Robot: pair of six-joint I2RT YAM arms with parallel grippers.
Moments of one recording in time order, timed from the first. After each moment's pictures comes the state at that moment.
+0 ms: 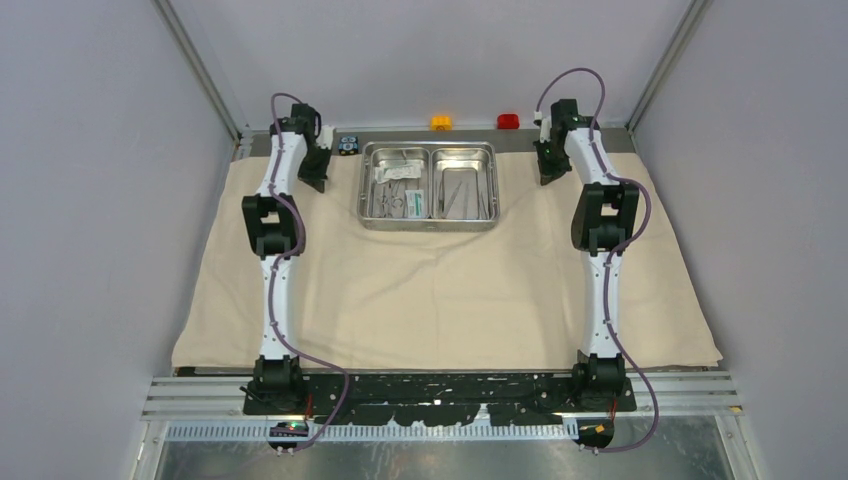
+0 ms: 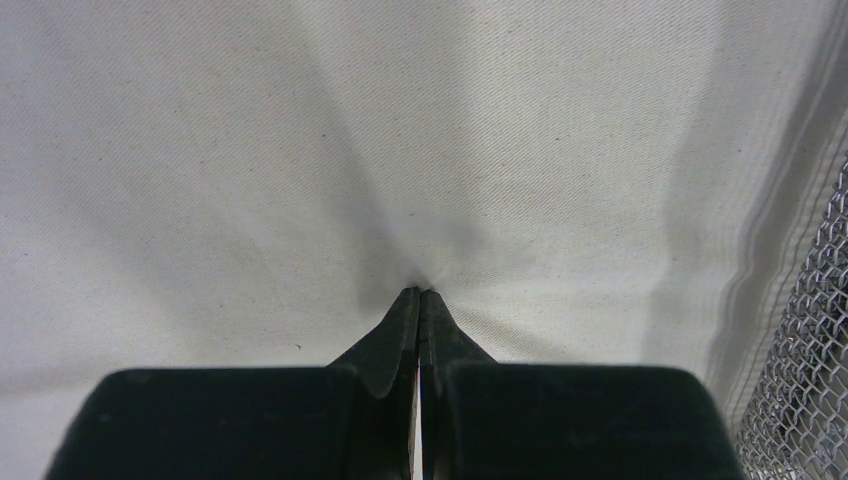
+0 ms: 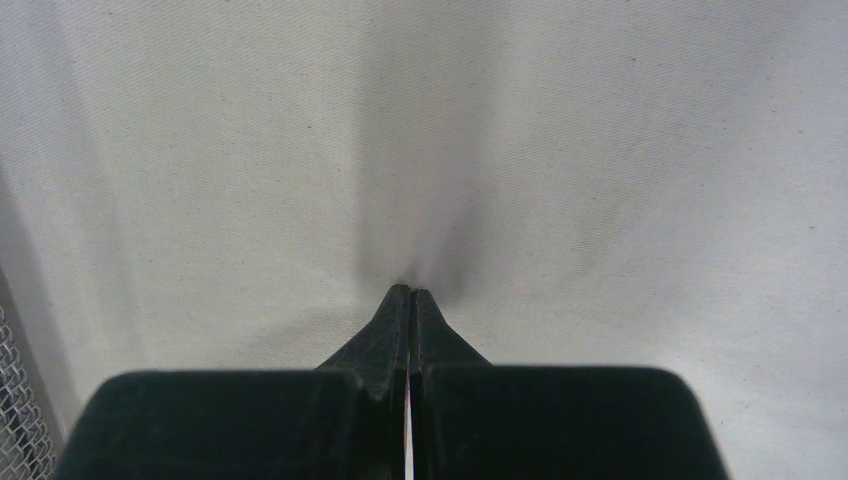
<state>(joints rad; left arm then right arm) 0.01 2.67 2.59 -1.16 0.06 0.18 0.00 2.56 2.37 -0.96 -0.06 -0.13</state>
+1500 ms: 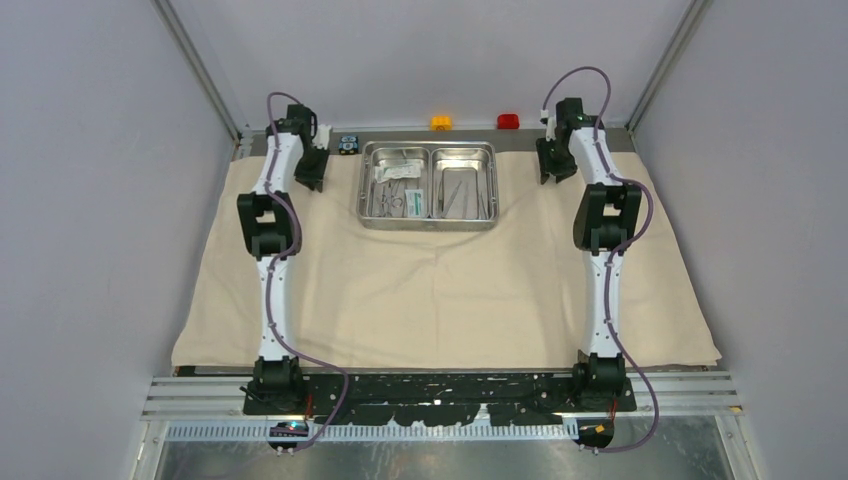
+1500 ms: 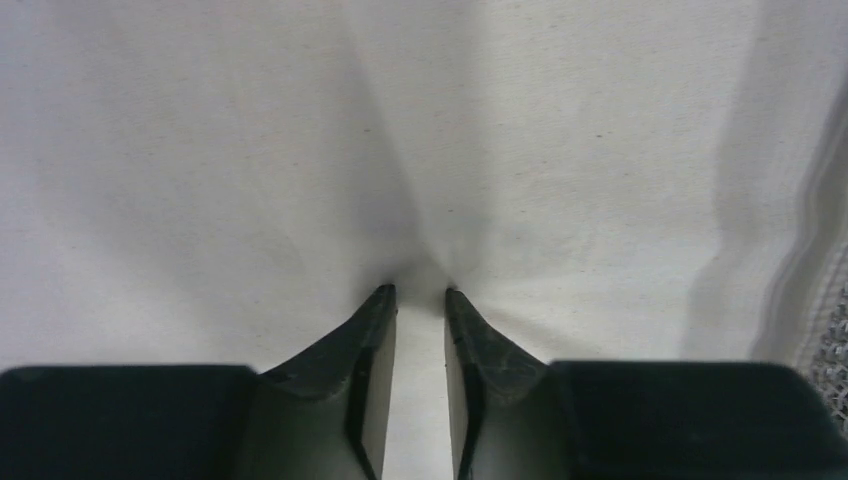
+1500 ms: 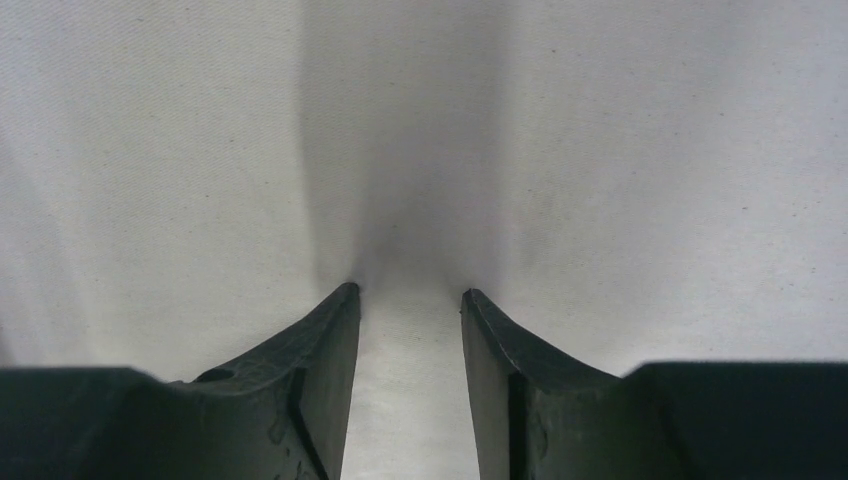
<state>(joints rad) 0.01 2.62 2.51 -1.10 0.05 0.20 -0.01 2.59 2.42 -0.98 0.00 -0.13</state>
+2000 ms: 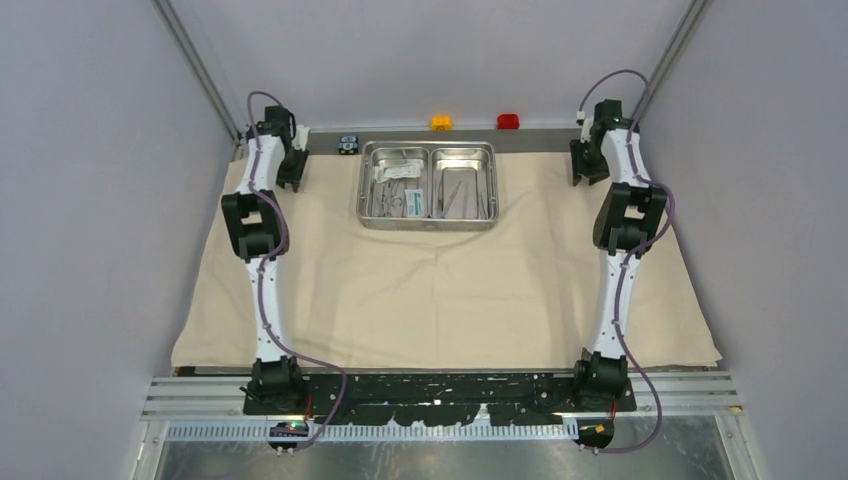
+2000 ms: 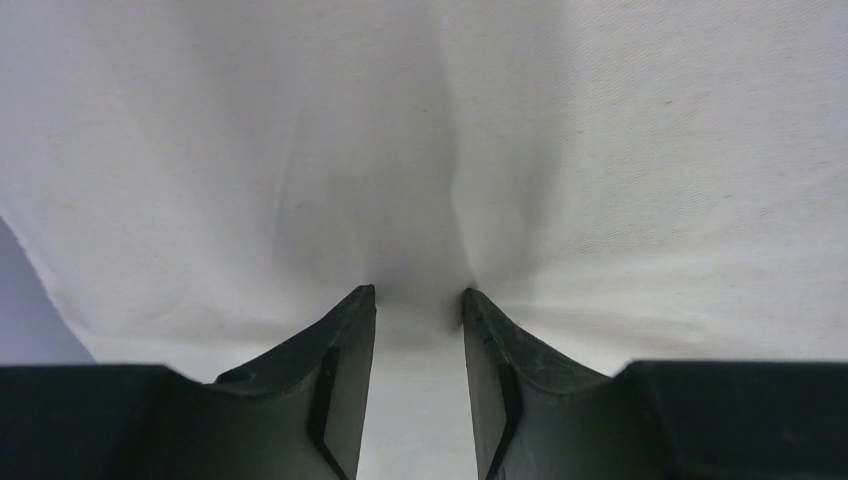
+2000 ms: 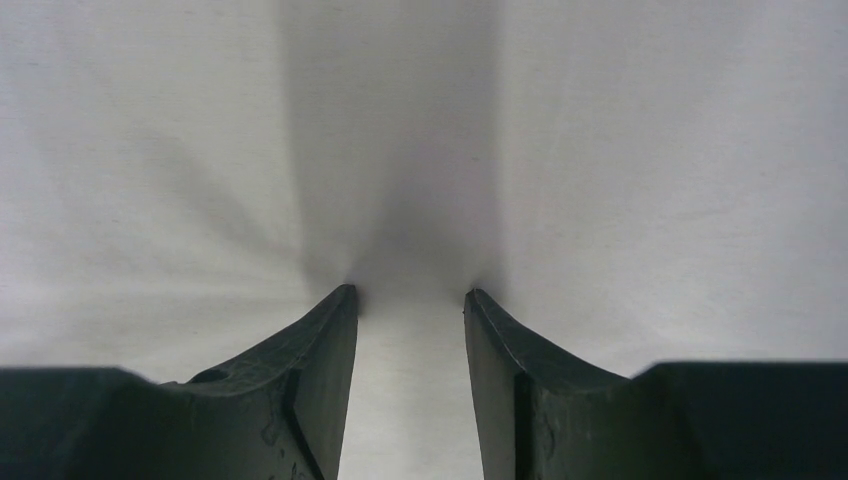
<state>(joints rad) 0.10 2.59 2.44 -1.01 -0.07 0.30 -0.15 2.58 2.40 -0.97 -0.01 -0.18</state>
